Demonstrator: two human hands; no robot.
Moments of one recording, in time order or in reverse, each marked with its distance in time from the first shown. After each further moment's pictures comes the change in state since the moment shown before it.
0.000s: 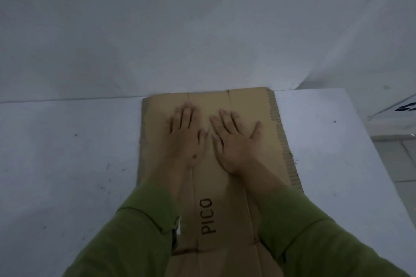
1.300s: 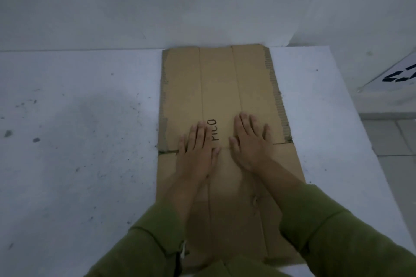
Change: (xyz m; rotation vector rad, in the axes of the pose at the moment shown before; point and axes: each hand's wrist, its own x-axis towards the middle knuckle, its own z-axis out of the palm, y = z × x) left_hand -0.220 0.033 0.032 0.091 -0.128 -0.034; right_hand -0.181 -0.003 0.027 -0.030 -0.097 0.071
